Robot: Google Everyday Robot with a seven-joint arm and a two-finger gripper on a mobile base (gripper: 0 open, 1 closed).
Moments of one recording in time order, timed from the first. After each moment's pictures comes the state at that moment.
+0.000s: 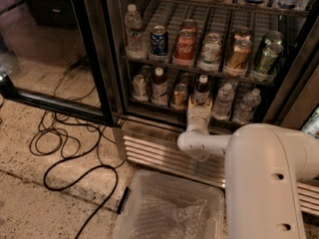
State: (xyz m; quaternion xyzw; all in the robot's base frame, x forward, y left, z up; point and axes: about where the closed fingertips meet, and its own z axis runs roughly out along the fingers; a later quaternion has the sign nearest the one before) arm 0.836 -0.212 0.604 0.08 0.68 -0.10 0.72
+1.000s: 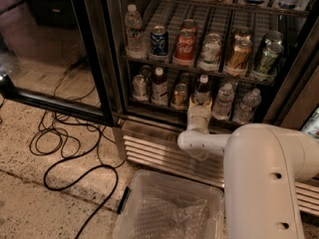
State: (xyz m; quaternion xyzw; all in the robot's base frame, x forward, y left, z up) arm 0.841 -0.214 0.603 0.08 0.68 -0.10 0.72
